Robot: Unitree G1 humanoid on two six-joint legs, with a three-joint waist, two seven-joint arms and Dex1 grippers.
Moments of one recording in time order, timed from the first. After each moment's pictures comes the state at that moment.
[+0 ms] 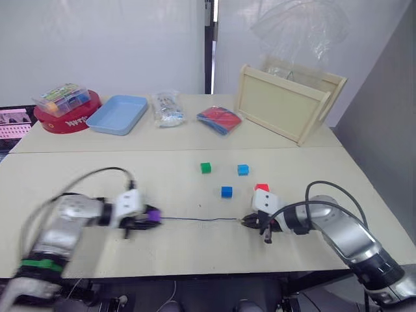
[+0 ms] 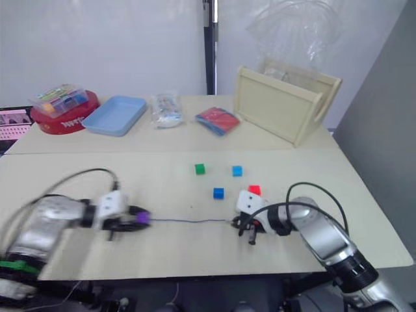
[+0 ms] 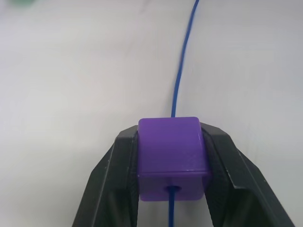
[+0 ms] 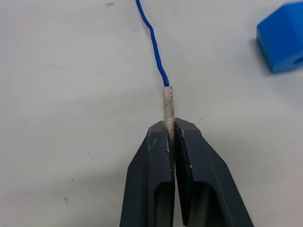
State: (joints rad) left arm -0.32 1.02 0.03 0.46 -0.18 -0.15 -1.31; right arm -0.49 -0.74 0.37 -0.21 0.16 0.57 1.04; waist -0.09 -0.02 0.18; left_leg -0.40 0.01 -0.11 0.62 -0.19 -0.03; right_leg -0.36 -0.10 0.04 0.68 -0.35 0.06
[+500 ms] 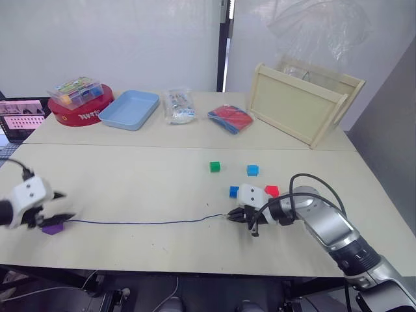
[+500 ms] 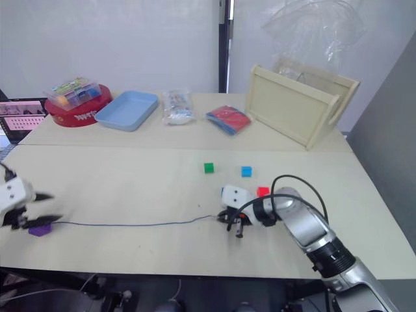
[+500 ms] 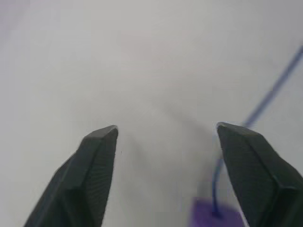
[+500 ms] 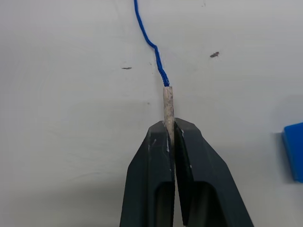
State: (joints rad) left arm -0.50 1.07 0.15 0.79 -0.20 -0.29 -1.31; right arm -0.56 -0.66 0.40 -0.14 0.12 0.51 1.09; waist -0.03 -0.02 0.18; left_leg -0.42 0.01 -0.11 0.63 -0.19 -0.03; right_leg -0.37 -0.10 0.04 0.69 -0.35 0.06
